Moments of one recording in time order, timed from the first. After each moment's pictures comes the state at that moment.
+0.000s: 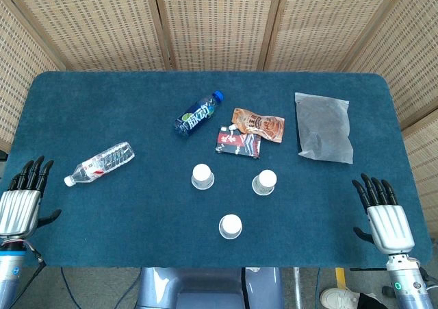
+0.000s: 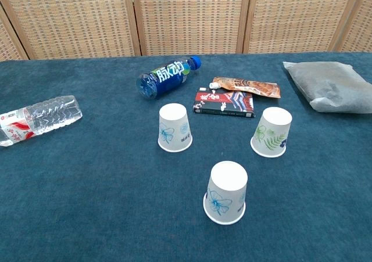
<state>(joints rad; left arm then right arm) -0.14 -1.20 -0.08 -1.70 1.42 1.48 0.37 0.12 -1.17 0.04 -1.65 -1.51 1.43 -0.25</state>
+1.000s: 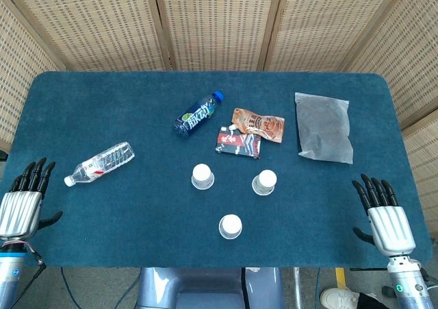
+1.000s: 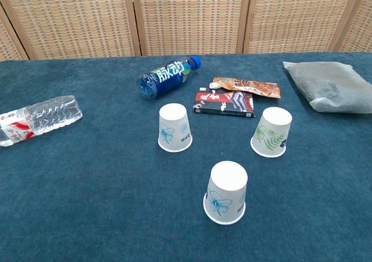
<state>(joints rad) -0.14 -1.18 -0.07 -1.72 1.42 1.47 0.37 0.11 -1.17 0.04 -1.63 -1.54 1.45 -0.21</state>
